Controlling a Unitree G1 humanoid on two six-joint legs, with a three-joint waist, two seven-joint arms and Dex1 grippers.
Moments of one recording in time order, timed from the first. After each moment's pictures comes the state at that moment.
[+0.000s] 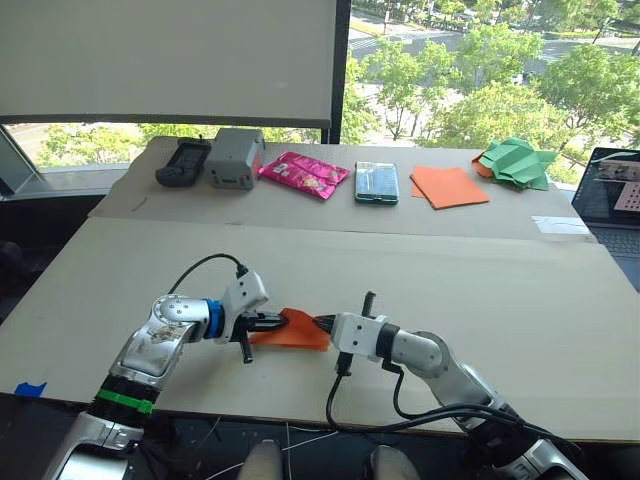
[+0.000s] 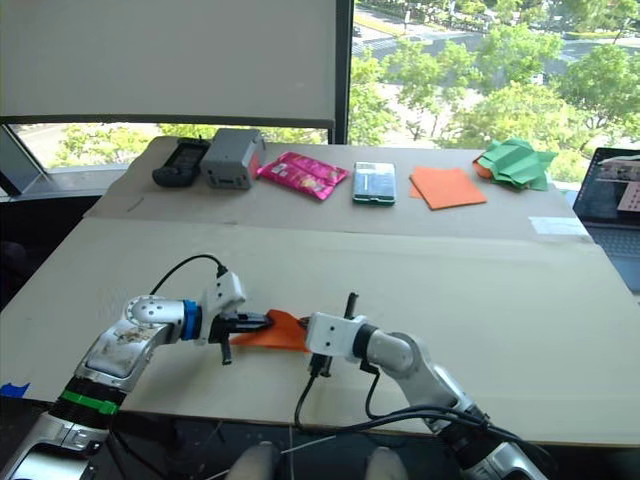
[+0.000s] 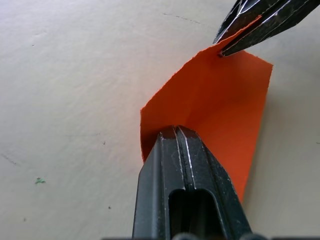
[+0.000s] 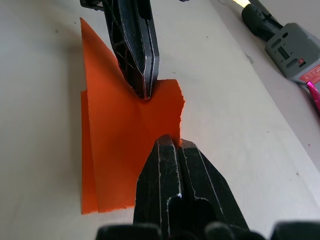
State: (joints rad) left arm -0.35 0.65 -0.15 0.01 -0.20 0.46 -1.07; right arm -0.30 -0.44 0.50 -0.09 -0.23 -0.07 0.56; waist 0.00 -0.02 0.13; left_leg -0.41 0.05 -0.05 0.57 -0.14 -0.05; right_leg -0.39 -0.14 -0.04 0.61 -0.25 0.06
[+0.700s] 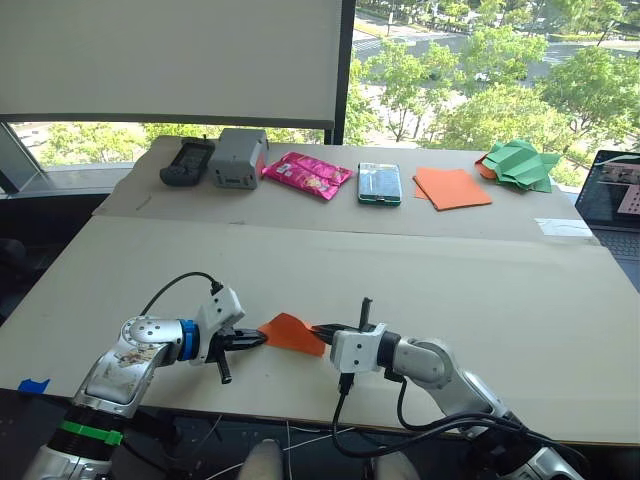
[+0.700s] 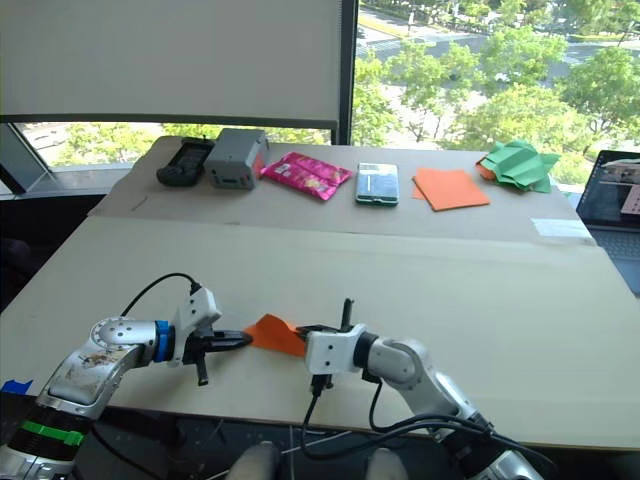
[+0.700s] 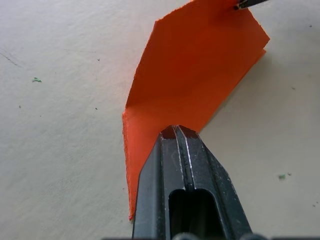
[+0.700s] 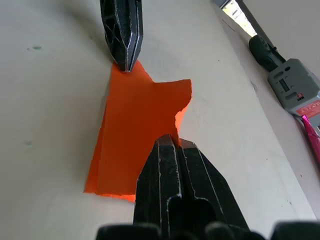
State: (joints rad) left arm -0.20 0.72 -0.10 -0.07 -0.25 0.48 -1.06; right arm -0.26 -0.47 0.51 -0.10 -0.33 -0.21 0.59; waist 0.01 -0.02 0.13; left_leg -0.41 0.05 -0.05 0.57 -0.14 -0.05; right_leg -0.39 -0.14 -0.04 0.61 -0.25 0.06
